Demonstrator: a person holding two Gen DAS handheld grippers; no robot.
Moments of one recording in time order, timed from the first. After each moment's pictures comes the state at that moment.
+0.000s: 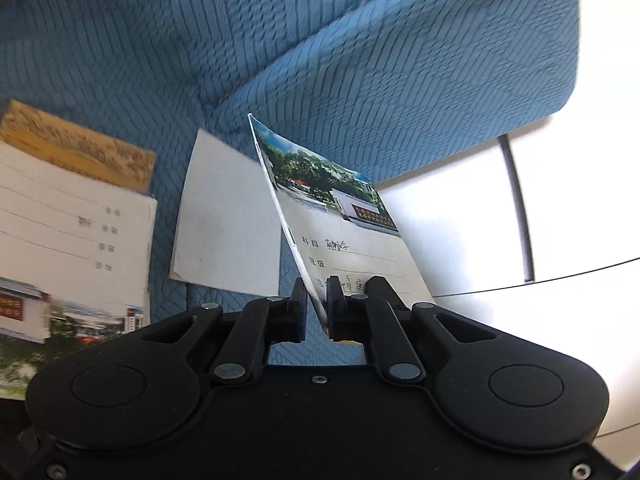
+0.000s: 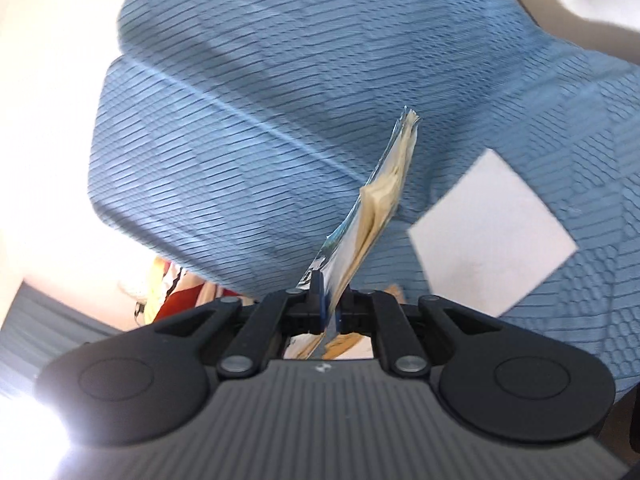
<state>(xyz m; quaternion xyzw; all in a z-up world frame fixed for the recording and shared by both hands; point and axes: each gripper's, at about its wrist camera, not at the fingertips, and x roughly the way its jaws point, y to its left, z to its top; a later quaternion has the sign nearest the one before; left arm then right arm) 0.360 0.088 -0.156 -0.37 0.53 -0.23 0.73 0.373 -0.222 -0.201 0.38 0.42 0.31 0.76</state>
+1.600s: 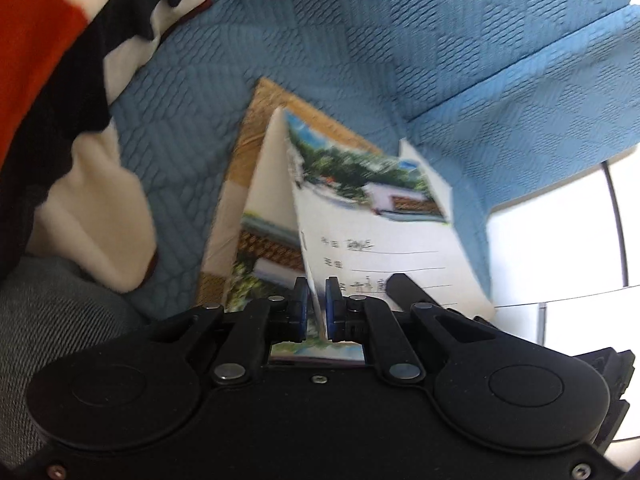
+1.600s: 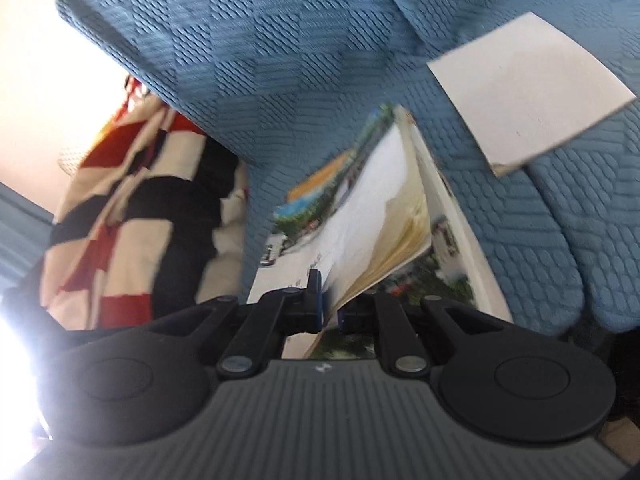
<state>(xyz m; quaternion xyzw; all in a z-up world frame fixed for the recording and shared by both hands) 0.254 0.234 -0.255 -0.33 0.56 -0.09 0.76 0.267 -0.087 -0.272 0.21 0.51 0.32 0.77</state>
